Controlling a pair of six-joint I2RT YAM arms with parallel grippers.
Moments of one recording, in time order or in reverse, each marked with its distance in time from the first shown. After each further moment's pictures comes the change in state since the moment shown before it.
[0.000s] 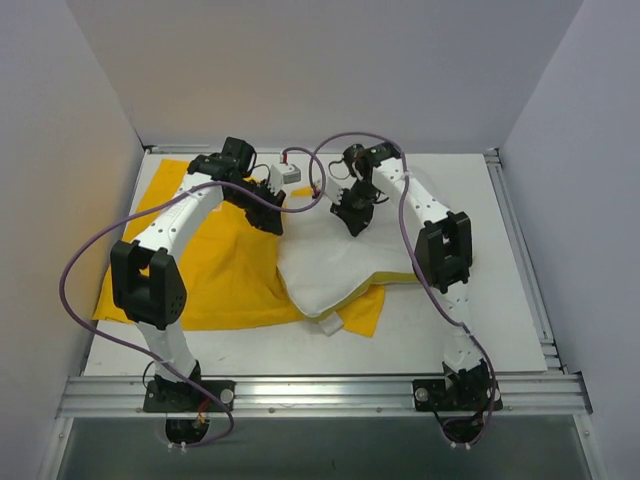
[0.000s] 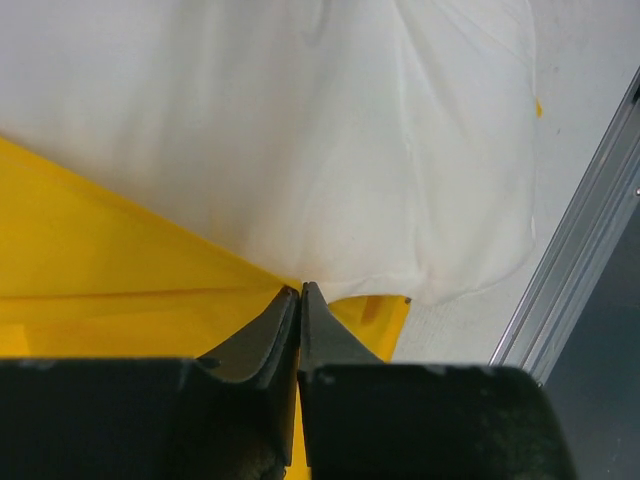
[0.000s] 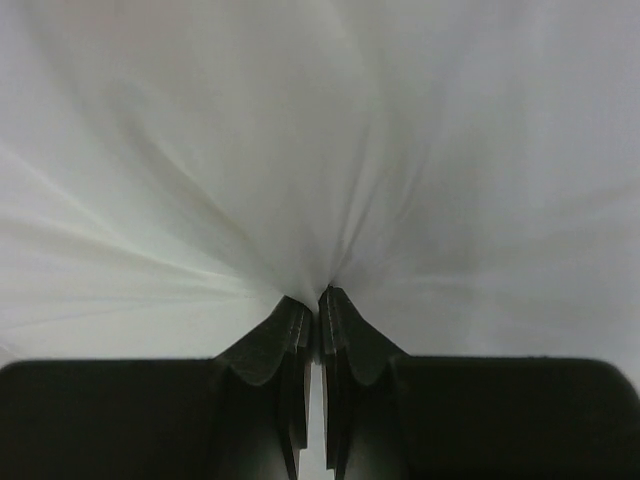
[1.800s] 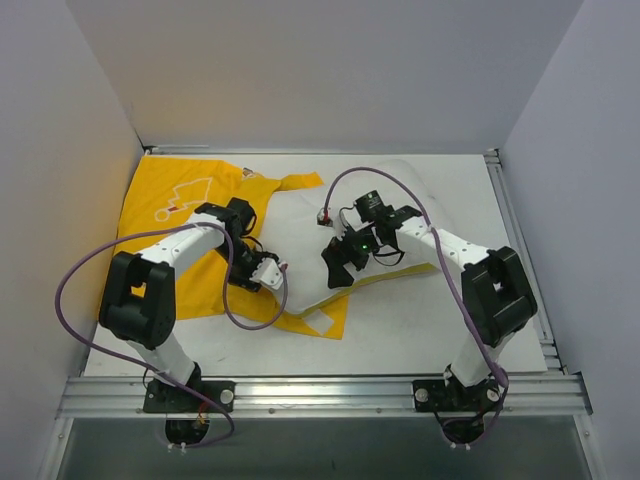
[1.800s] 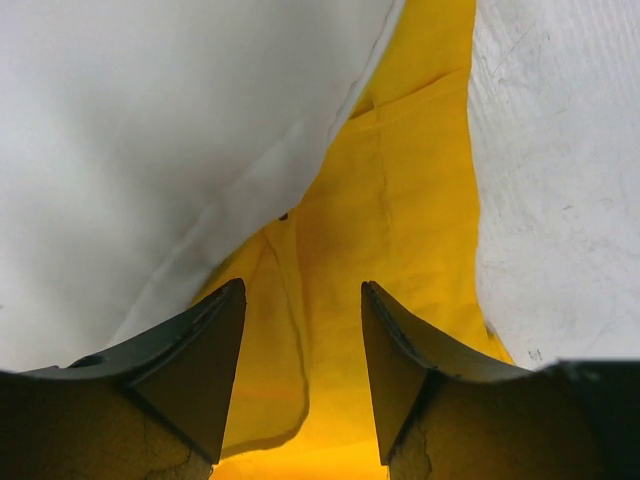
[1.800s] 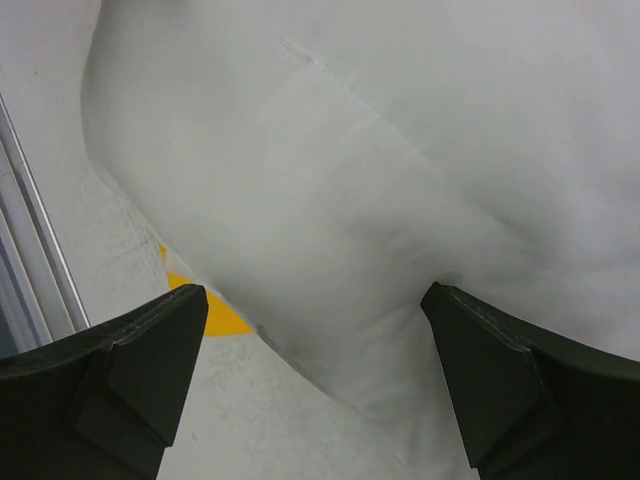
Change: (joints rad) left arm -0.035 -0.130 -0.500 -0.058 -0.180 1.254; right arm 0.084 -0.533 -0.892 0.710 -0.293 0.526
